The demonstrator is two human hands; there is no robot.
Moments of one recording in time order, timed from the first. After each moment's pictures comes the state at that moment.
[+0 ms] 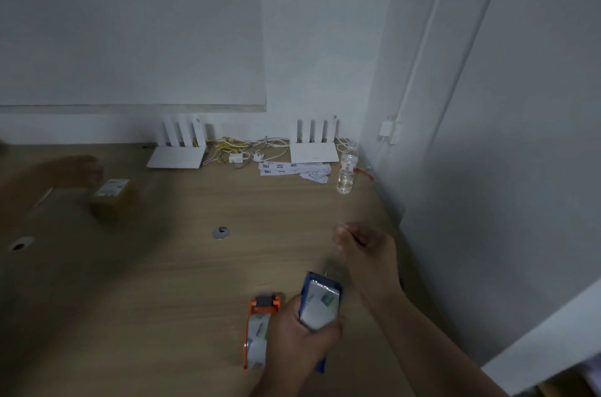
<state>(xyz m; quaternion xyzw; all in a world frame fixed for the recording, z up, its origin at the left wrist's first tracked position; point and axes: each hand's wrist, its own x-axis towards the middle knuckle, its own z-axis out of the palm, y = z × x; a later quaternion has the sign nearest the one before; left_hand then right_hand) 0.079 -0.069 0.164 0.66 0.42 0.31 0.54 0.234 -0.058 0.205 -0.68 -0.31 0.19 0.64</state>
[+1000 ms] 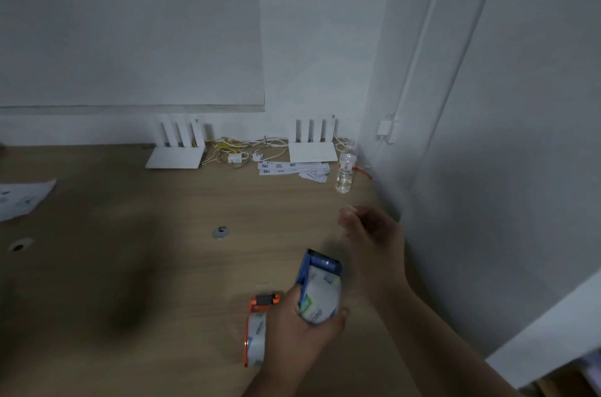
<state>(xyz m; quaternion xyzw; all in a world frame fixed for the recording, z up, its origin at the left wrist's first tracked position) 0.081 -0.063 0.163 0.69 0.40 0.34 0.50 0.227 -0.064 0.241 -0.63 -0.30 0.15 0.70</state>
